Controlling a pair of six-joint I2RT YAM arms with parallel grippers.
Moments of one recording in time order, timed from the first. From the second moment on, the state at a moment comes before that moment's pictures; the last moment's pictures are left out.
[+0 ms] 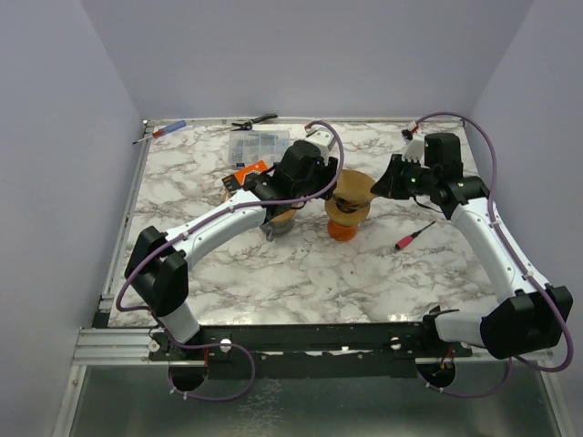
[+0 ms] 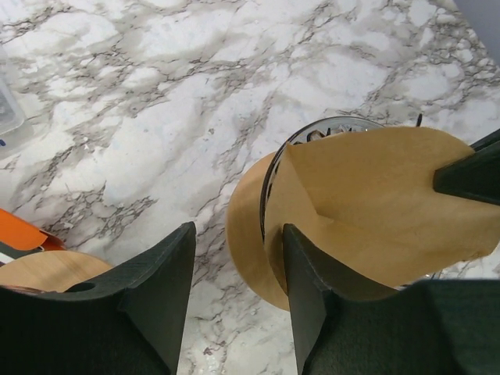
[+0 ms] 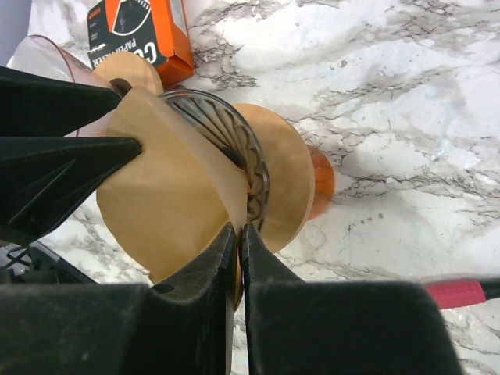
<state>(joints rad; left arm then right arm) -0.79 1.65 1.40 -0.20 -0.08 -0.29 0.19 1.28 1.19 -0.58 -0.42 0.27</state>
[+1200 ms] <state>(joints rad) -0.79 1.66 1.46 -0.27 -0.18 -0.21 0.19 1.26 1.19 -0.60 -0.34 0.24</state>
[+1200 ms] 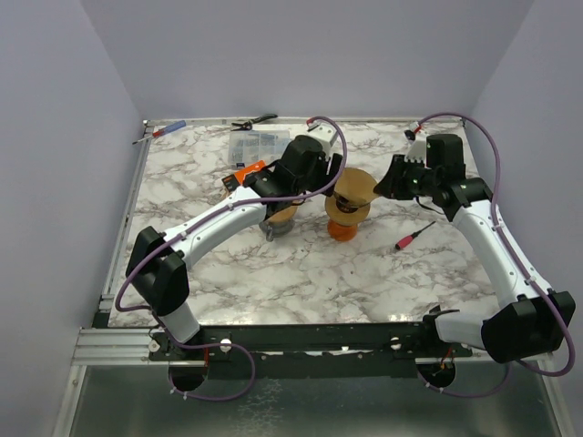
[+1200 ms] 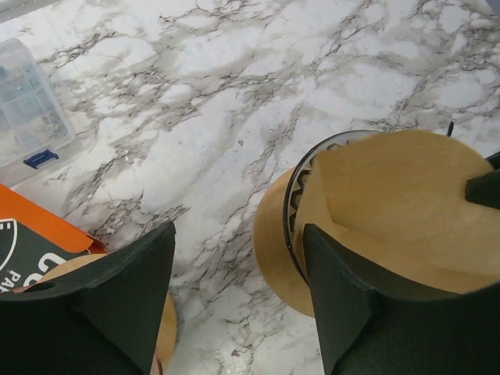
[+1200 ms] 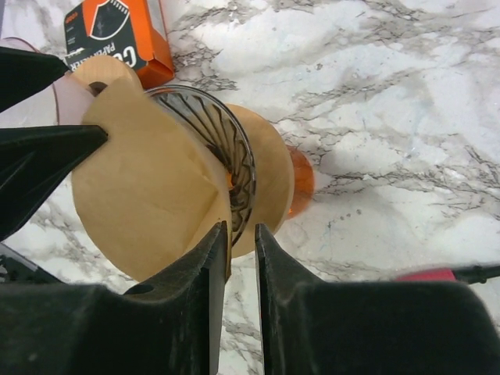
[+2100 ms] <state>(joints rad) -0.79 1.73 1.51 -0.28 -0.03 -0.30 0.19 1.35 1.22 -0.59 -0.40 0.24</state>
